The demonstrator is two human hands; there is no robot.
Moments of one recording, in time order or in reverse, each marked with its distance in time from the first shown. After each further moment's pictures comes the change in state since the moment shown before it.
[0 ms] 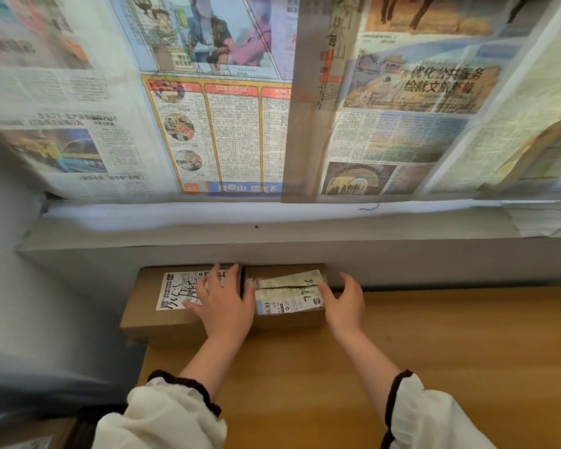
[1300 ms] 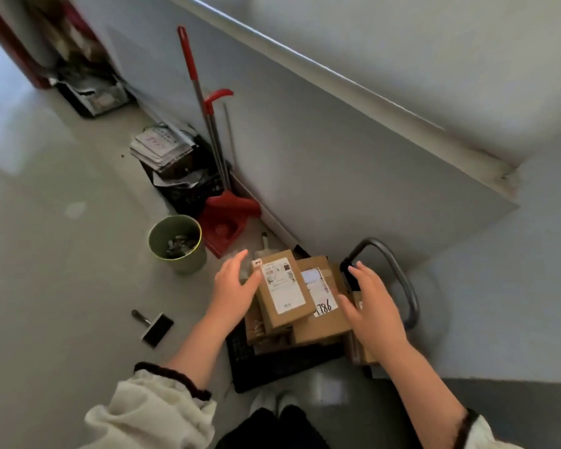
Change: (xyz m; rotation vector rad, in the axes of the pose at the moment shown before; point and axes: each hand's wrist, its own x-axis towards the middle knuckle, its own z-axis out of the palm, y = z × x) left_hand -0.382 -0.556 -0.175 -0.684 0.731 -1.247; right_hand -0.514 -0.175 0.395 -0.676 -1.353 -1.374
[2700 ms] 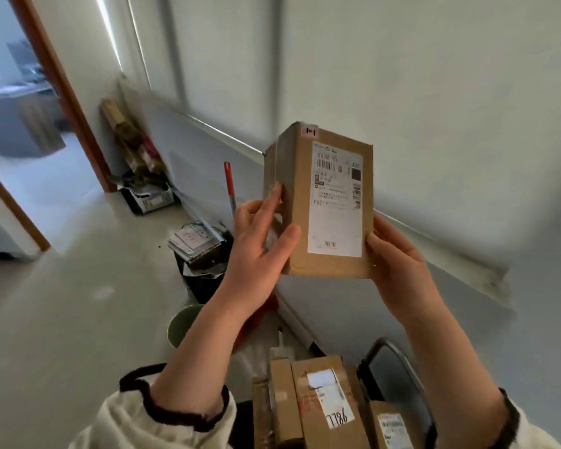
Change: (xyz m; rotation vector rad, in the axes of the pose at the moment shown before) left_hand -0.037 0.222 -0.128 -0.317 0.189 0.729; right_hand 0.037 -0.128 -0.176 1.283 -0.070 -0.447
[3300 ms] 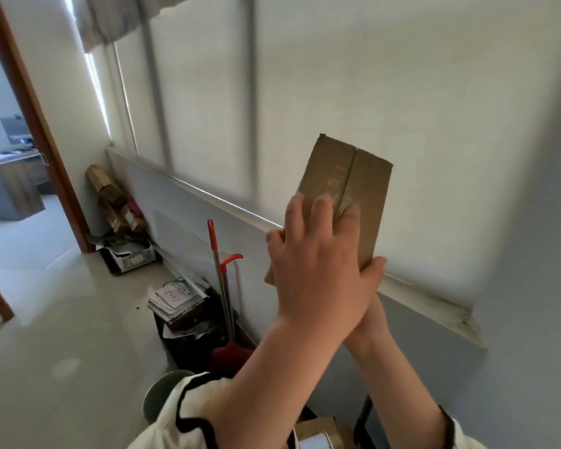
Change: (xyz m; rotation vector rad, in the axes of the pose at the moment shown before) left_hand 0.013 0.114 0.065 0.935 0.318 0.379; right_hand 0.007 -0.002 0.022 0.584 -0.101 0.021
